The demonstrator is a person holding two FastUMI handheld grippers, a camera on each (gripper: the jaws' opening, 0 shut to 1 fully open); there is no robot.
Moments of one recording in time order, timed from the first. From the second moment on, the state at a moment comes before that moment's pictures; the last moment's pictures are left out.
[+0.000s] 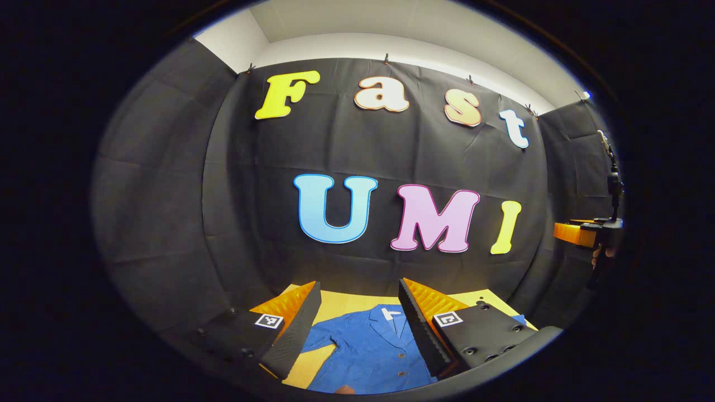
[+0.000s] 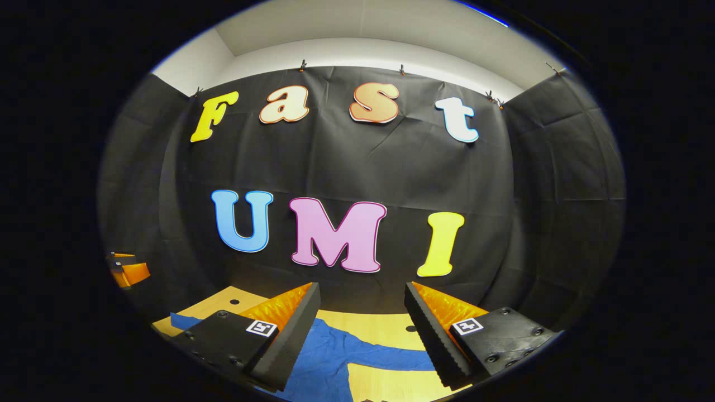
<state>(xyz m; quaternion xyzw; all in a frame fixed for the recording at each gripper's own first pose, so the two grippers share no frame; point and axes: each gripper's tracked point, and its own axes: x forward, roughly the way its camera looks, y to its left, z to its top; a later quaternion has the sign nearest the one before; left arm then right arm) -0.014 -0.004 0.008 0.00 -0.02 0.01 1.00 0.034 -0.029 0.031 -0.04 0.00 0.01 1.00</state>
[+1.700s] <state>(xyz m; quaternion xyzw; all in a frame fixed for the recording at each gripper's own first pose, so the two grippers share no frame) 0.102 -0.109 -0.084 0.03 0.14 0.09 0.99 0.124 -0.383 -0.478 0.14 0.67 -0.18 0.71</state>
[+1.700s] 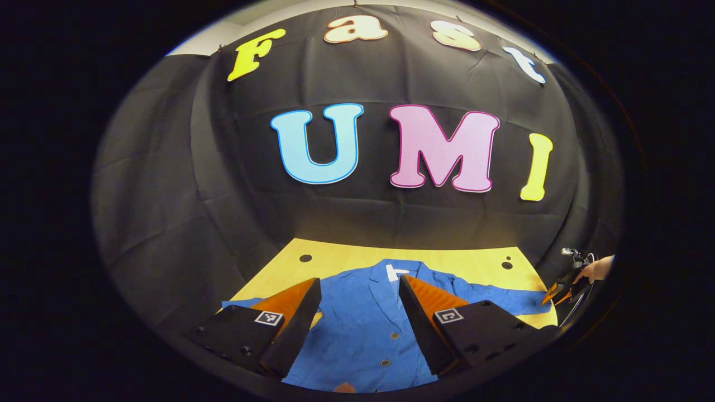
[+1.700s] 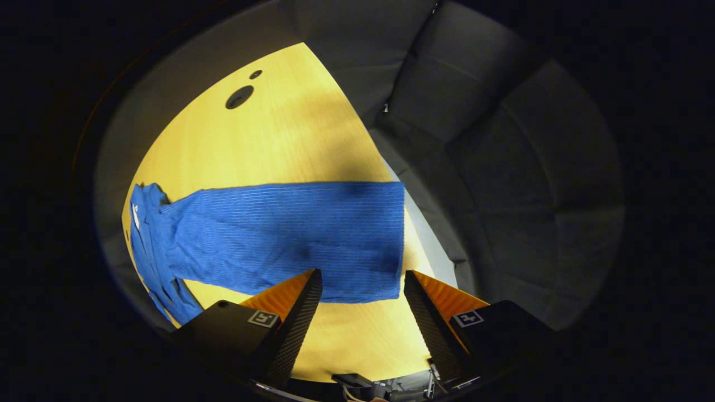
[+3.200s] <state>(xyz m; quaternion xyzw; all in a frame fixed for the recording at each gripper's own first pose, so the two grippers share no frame) 0.041 0.118 -0.112 -0.04 0.11 0.14 0.98 0.262 -0.068 -0.181 0.07 0.43 -0.05 0.90</state>
